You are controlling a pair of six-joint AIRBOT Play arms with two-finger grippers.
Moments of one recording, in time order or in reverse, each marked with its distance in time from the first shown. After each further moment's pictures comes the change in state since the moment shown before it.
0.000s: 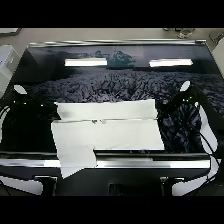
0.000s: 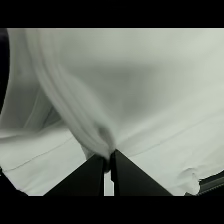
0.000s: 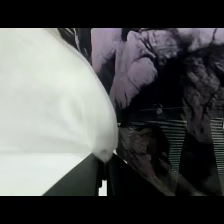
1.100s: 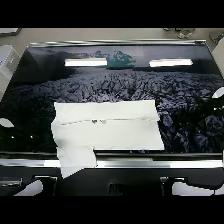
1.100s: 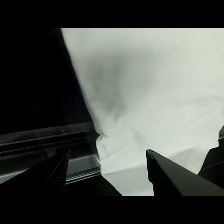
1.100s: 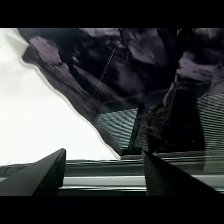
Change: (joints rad) left arm 0.207 0.479 -0.682 0.018 0.042 0.187; right arm -0.265 0.247 -0.178 -0.022 0.173 -0.079
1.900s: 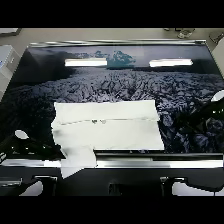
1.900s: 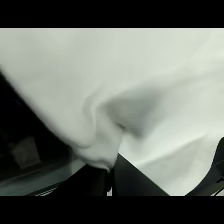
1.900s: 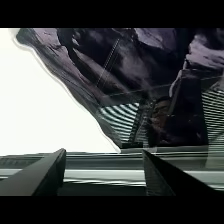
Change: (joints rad) left arm -0.132 0.041 -0.223 -0.072 0.134 0.004; right arm -0.003 0.034 -0.063 0.011 -0.003 -0.034
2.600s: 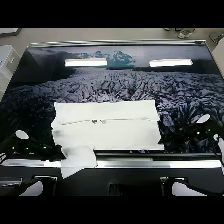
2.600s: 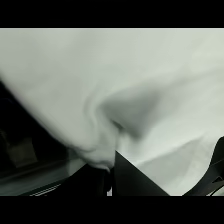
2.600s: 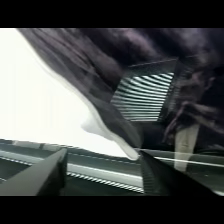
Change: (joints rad) left arm -0.007 0.001 -0.005 0.000 -0.006 -0.015; right arm 0.000 0.068 -0.428 0.135 -0.200 -0.102
